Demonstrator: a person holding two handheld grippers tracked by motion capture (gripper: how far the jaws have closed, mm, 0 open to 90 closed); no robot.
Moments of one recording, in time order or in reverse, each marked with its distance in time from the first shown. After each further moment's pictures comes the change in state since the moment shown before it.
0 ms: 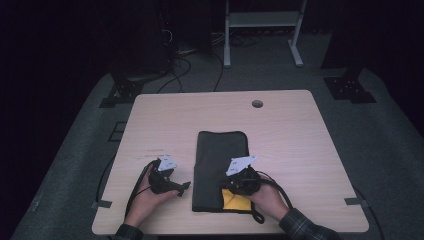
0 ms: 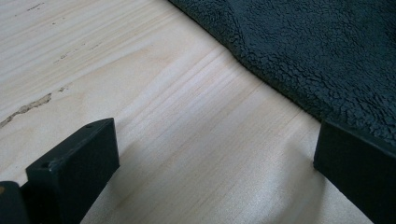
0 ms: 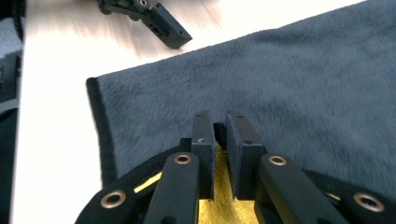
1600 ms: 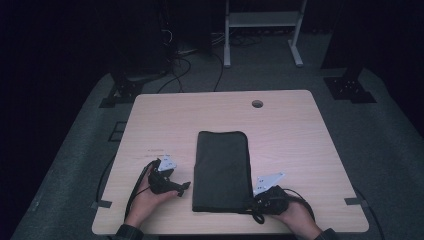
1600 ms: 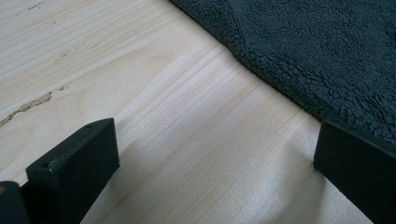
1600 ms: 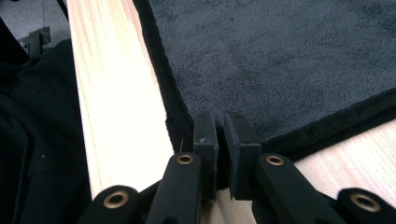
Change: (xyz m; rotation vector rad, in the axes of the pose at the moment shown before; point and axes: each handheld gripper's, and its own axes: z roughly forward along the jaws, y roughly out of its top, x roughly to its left) left arm -0.001 0.000 0.000 0.000 0.001 -0.009; right arm 0.013 -0.067 -0.043 0.089 0.057 0.045
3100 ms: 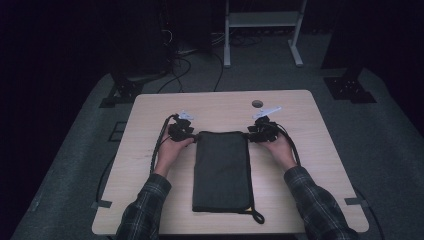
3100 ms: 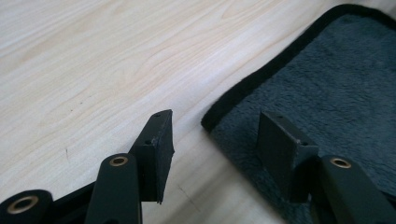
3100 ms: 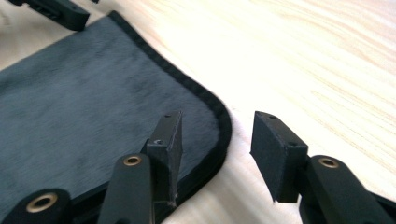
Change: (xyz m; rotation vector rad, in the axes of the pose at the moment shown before) left arm 0.077 0.121 0.085 0.012 -0.013 -0.023; right arm -0.198 0.076 0.020 -0.143 -0.278 0.238
